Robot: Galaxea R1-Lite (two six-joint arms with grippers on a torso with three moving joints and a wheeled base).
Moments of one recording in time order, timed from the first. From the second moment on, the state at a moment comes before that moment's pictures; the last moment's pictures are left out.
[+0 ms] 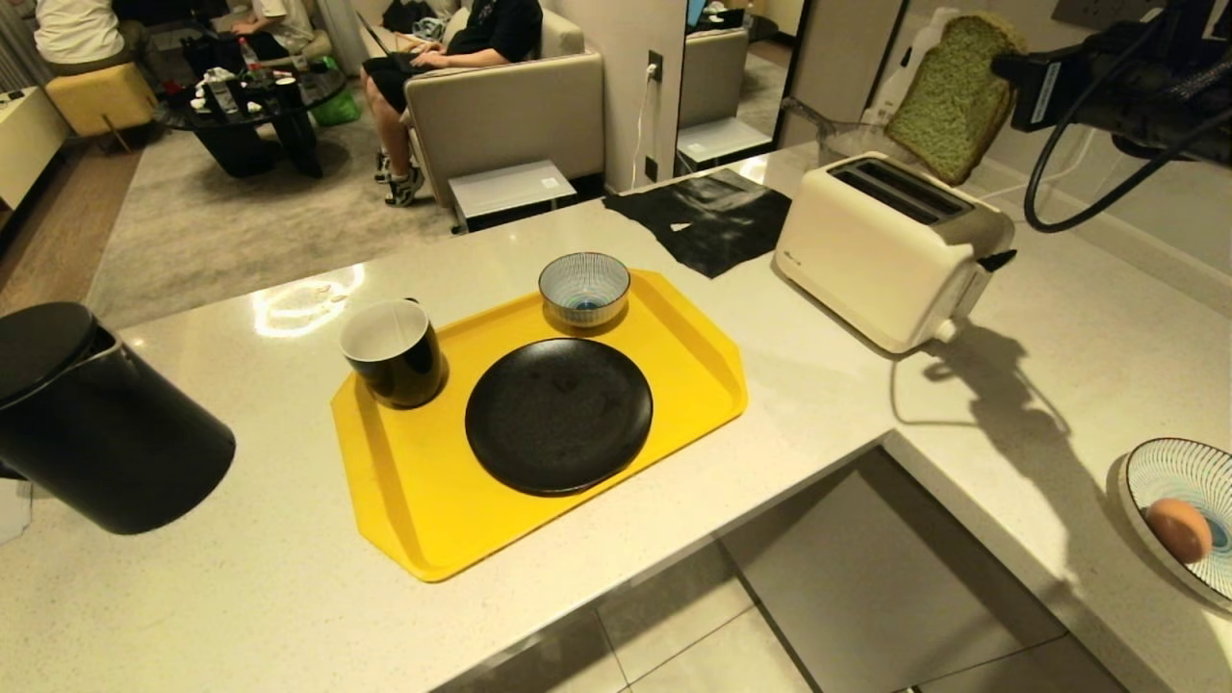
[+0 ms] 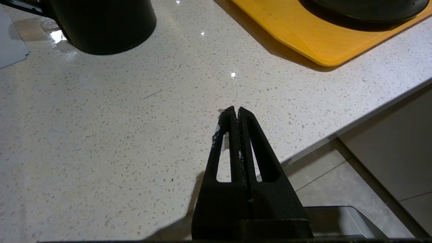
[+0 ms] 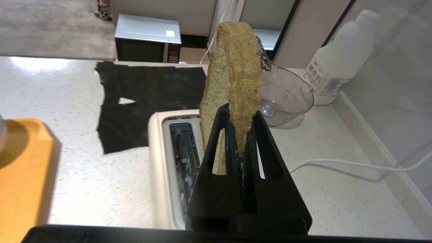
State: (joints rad) left arm 0.00 0.00 0.00 0.00 0.00 0.00; right arm -0.02 1.87 -1.86 -0.19 0.21 -0.19
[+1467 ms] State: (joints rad) left arm 0.00 0.00 0.00 0.00 0.00 0.00; right arm 0.27 1.47 -1.36 -0.19 0.04 -0.10
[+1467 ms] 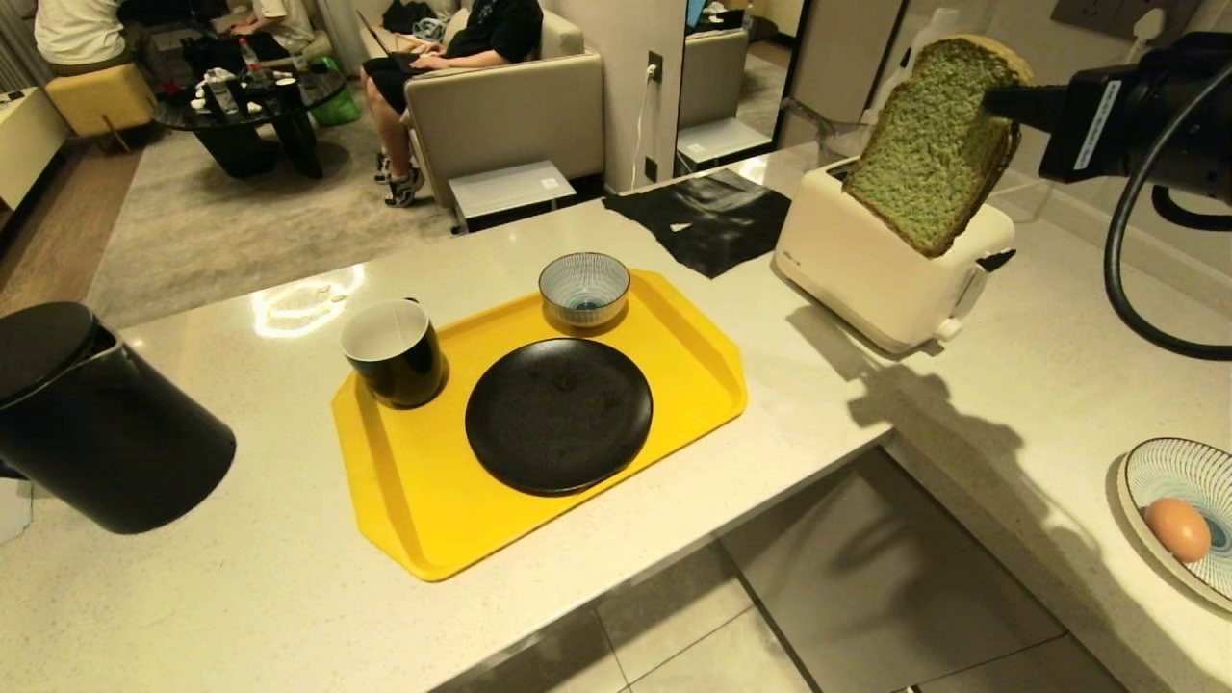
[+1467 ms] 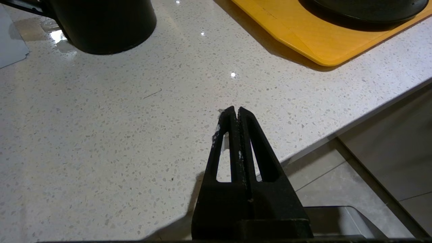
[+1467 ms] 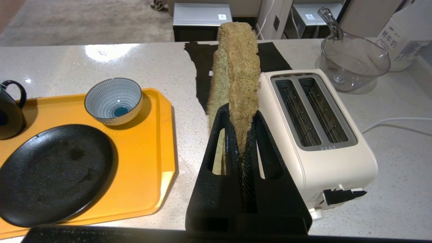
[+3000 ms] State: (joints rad) left arm 0.00 0.00 0.00 0.00 0.00 0.00; right arm 0.23 1.46 -1.32 -0.20 0.07 -0.16
